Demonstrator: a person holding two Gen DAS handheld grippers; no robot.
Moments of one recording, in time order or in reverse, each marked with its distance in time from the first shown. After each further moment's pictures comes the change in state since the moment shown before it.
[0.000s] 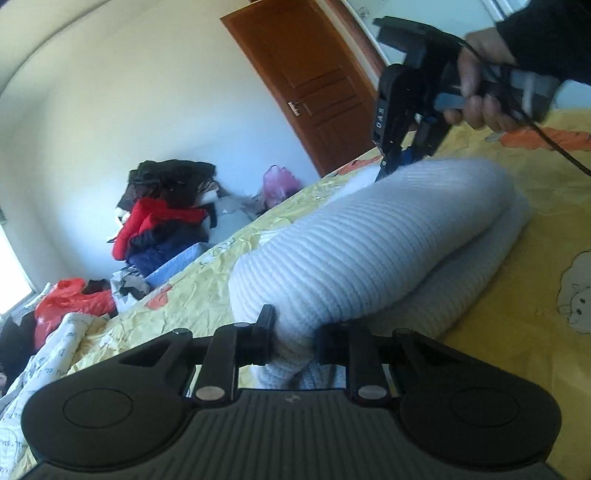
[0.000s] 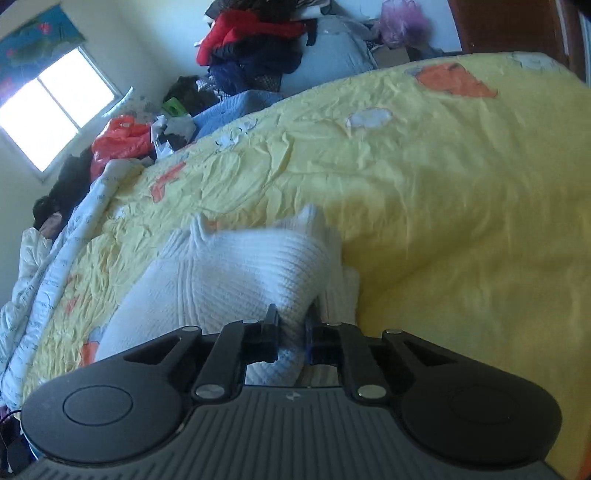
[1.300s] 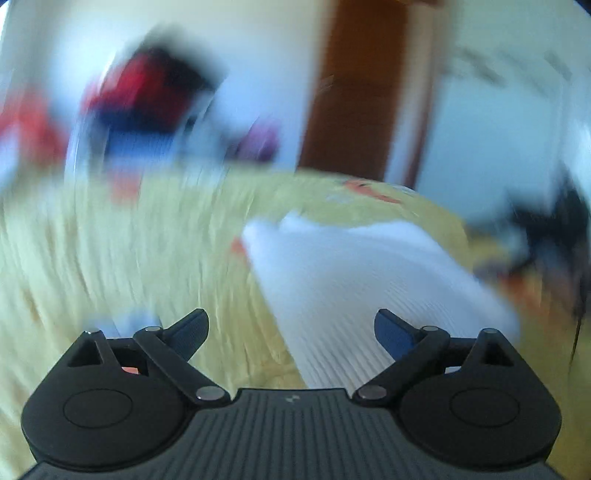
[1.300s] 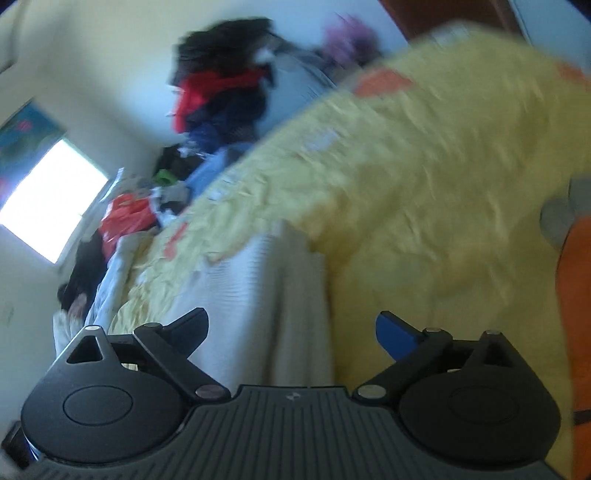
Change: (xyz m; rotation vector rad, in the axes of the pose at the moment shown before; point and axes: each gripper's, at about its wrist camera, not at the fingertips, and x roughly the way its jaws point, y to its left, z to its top) left arm 0.069 0.166 -0.015 -0.752 0.213 -0.379; right arm -0.054 -0.037 -0.034 0.290 -0.106 0.061
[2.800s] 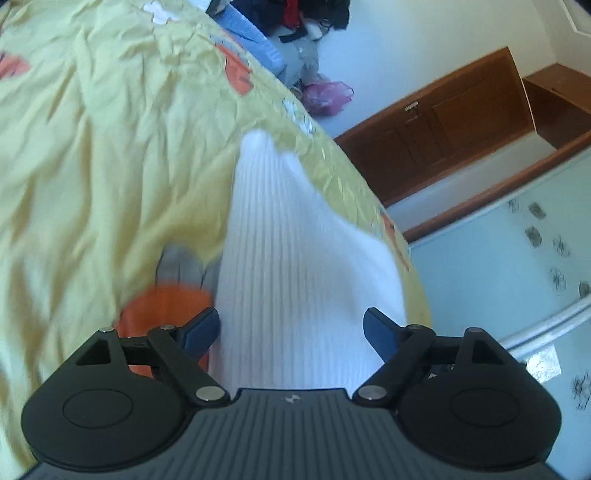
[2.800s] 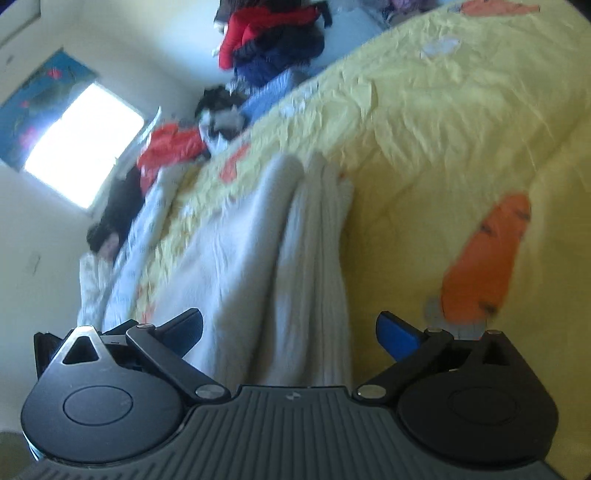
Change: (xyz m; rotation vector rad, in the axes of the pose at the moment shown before) left arm -0.002 0.139 0.011 -0.566 0.124 -0.199; right arm 0.093 0.100 -0.063 -0.115 0.182 0.118
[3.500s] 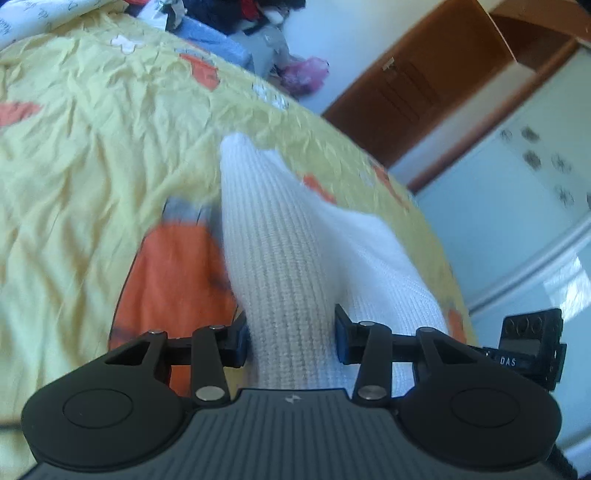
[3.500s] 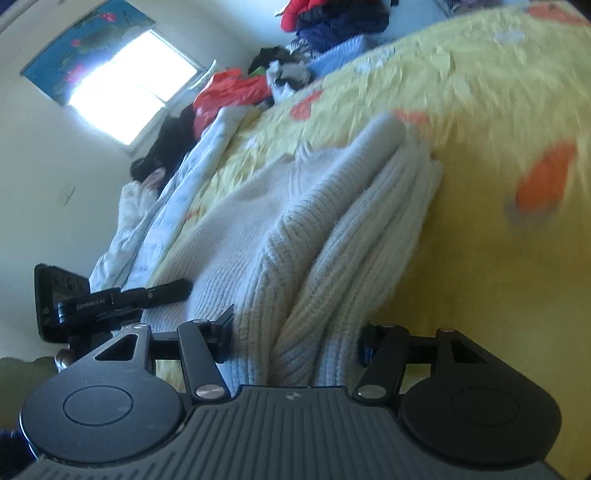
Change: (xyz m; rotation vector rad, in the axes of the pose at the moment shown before) left arm -0.054 -0.036 -0.055 0.229 0.066 0.097; right arm -0.025 0.053 -0.077 -0.141 0.092 0.094
